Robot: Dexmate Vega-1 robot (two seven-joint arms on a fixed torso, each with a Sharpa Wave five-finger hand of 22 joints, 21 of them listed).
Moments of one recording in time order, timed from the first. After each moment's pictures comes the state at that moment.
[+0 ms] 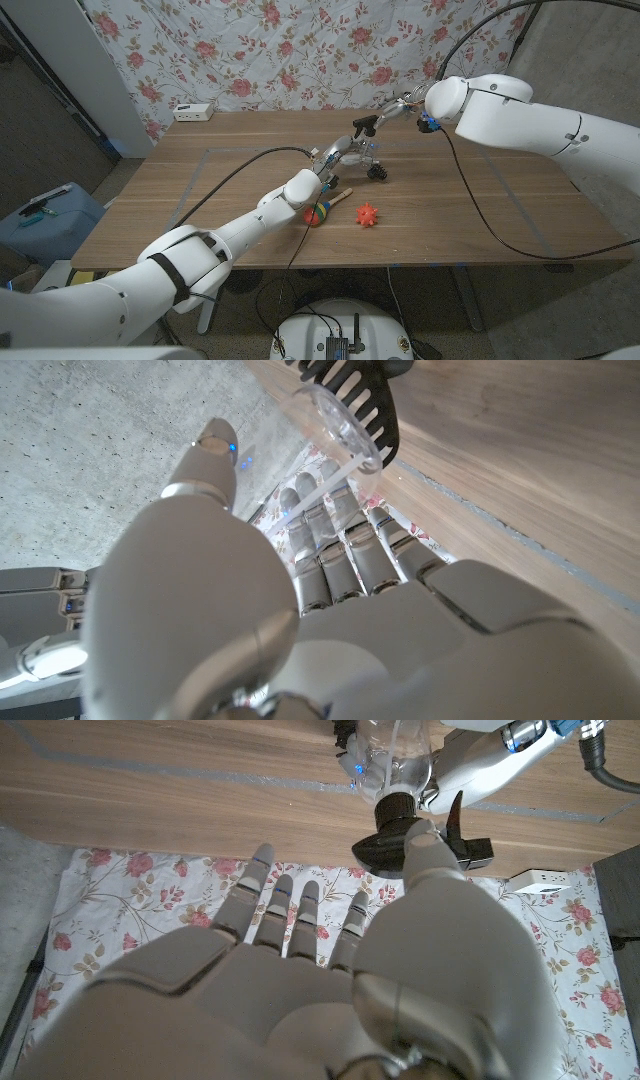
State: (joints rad) left arm 0.45 0.19 0.81 -0.81 -0.02 -0.54 0.11; left_hand 1.05 -0.07 0.40 -0.21 0.23 0.68 -0.03 0.66 0.20 0.75 -0.10 0.56 0.56 0.89 -0.11 0.22 0.39 0.29 -0.04 0.19 0.16; right arm -0.05 -0.97 -1.09 -2.33 0.13 -1.20 0.11; right_hand 0.87 0.01 0.24 -0.13 0.18 0.39 -0.18 0.17 0.21 0.31 0.02 0.22 0.22 0.25 0.07 0.21 0.20 0.43 0.17 0.18 0.17
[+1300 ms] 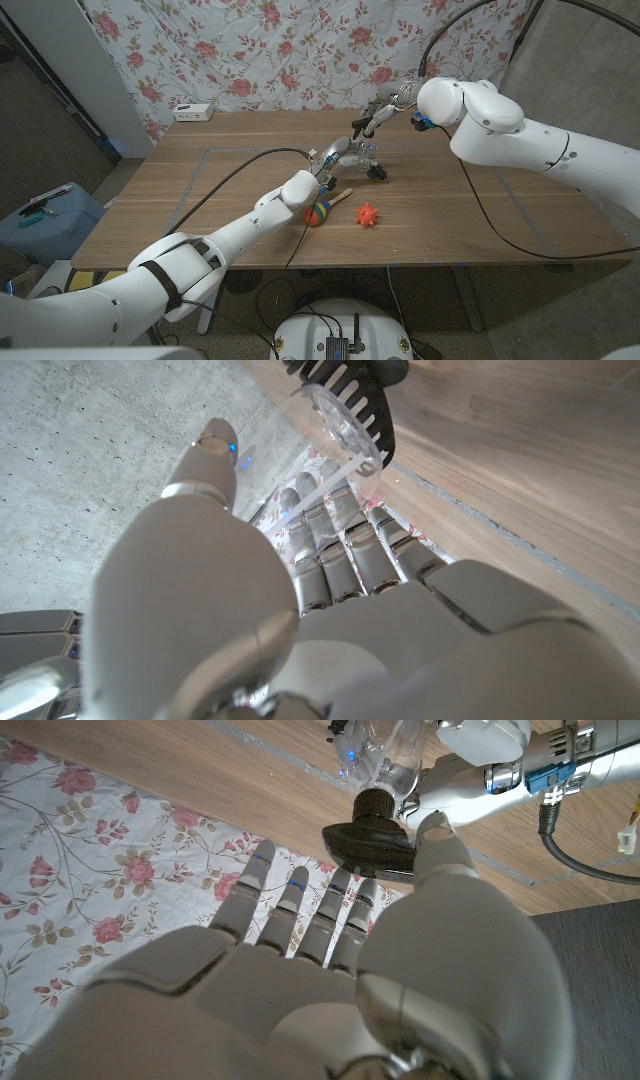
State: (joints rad) left arm 0.48 0.22 0.80 -0.89 -0.02 -0.50 0.10; left_hand 1.05 -0.07 0.40 -0.21 0.23 0.68 -0.03 0.66 0.20 0.75 -0.10 0.56 0.56 0.89 -0.11 0.22 0.39 0.29 -0.04 0.19 0.16; right arm -0.16 -0.94 -1.05 -2.28 -0.43 -0.93 0.52; right_hand 0.87 -0.03 0.23 -0.15 0.24 0.55 -0.22 0.23 0.20 0.54 -0.18 0.29 0.23 0.39 -0.04 0.23 0.20 0.47 0.12 0.19 0.17
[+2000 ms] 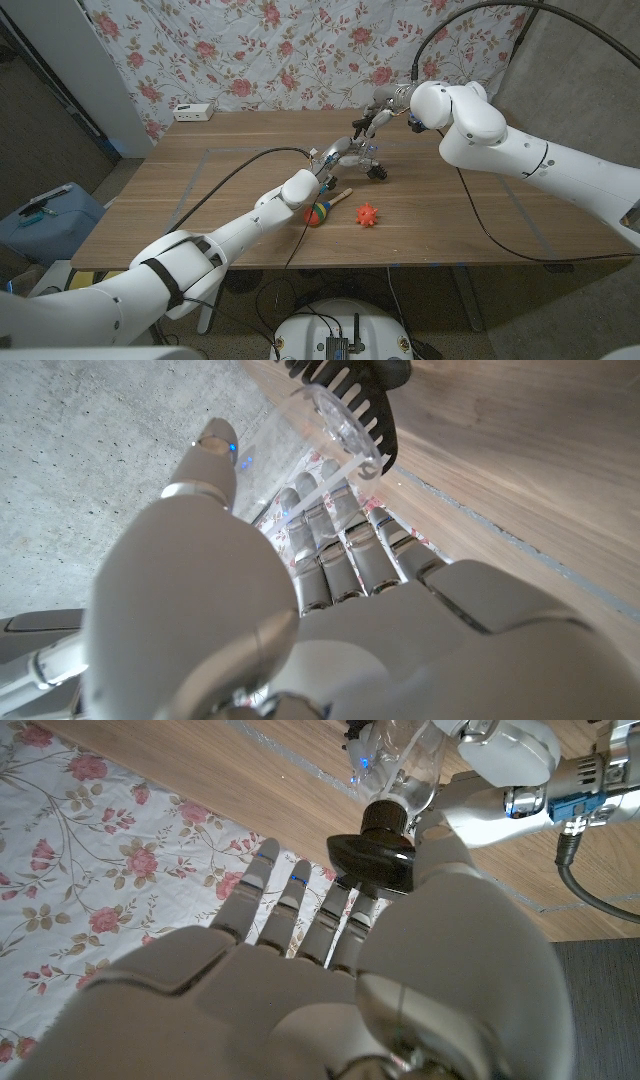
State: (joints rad) left arm 0.47 0.21 0.80 -0.87 -0.02 -0.51 0.08; left_hand 1.05 -0.07 0.40 -0.21 0.23 0.68 -0.03 0.66 0.20 0.75 -0.10 0.56 0.56 0.89 -0.11 0.22 0.39 0.29 -0.04 0.19 0.16; right arm -0.24 -0.87 -1.00 -2.20 -0.62 -0.86 0.64; right_hand 0.88 -0.04 0.25 -0.15 0.27 0.64 -0.22 0.26 0.20 0.63 -0.21 0.30 0.22 0.44 -0.04 0.23 0.20 0.49 0.10 0.19 0.17
